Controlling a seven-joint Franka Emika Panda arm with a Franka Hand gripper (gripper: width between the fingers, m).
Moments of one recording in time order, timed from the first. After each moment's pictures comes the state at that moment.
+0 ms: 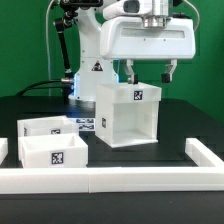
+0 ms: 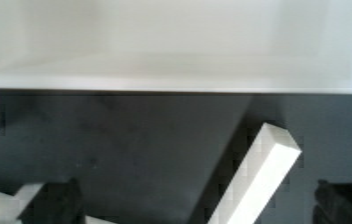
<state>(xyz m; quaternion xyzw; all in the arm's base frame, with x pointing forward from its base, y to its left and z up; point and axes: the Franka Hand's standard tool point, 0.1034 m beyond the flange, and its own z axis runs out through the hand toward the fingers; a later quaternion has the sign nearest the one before) 0.476 0.073 0.133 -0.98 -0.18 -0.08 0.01</state>
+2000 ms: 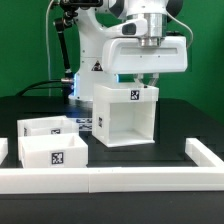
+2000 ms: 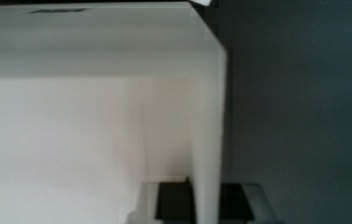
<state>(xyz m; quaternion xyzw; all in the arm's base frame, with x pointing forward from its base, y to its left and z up) 0.393 0.086 0.097 -0.99 -0.16 -0.05 0.01</state>
